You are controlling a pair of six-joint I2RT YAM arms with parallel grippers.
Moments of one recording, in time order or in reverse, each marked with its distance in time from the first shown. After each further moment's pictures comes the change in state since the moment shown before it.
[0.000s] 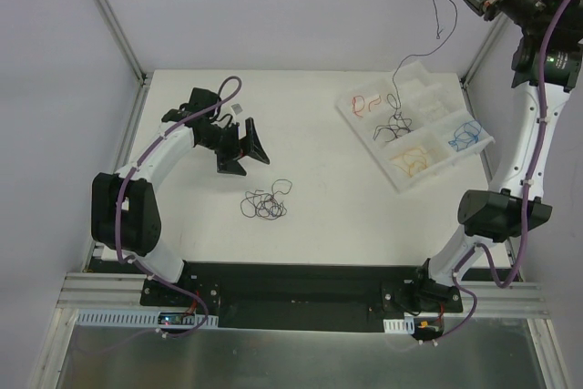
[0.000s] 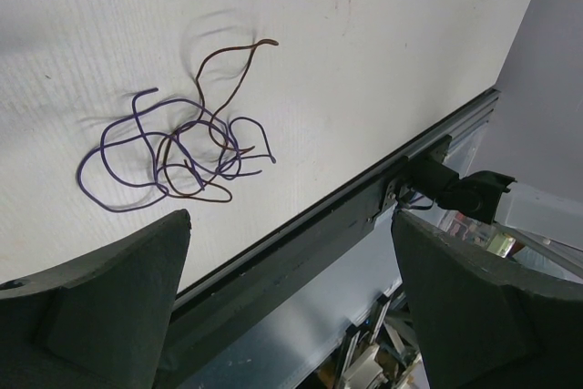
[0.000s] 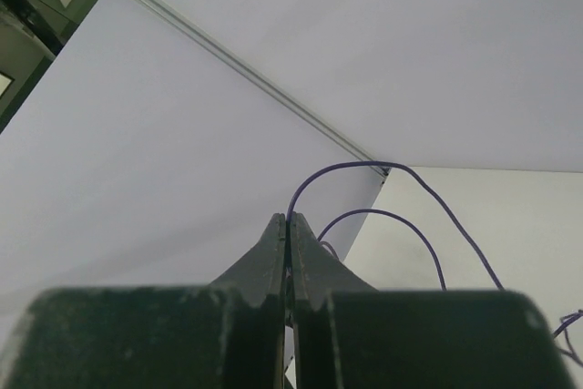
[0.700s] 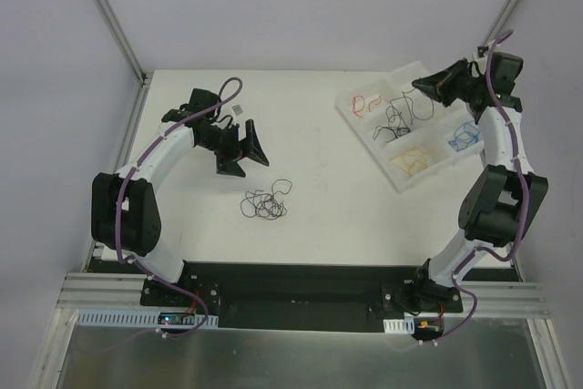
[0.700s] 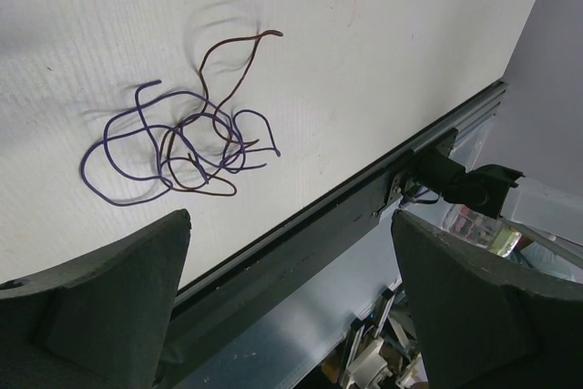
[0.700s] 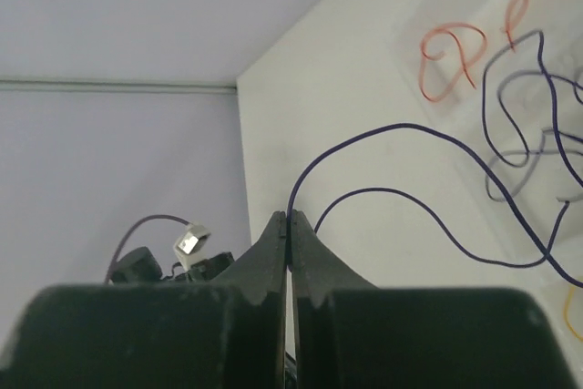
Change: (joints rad) left arm 0.000 0.000 0.000 -0.022 0.000 0.023; right arm -0.005 -0.043 -0.740 -0.063 0.111 -0.291
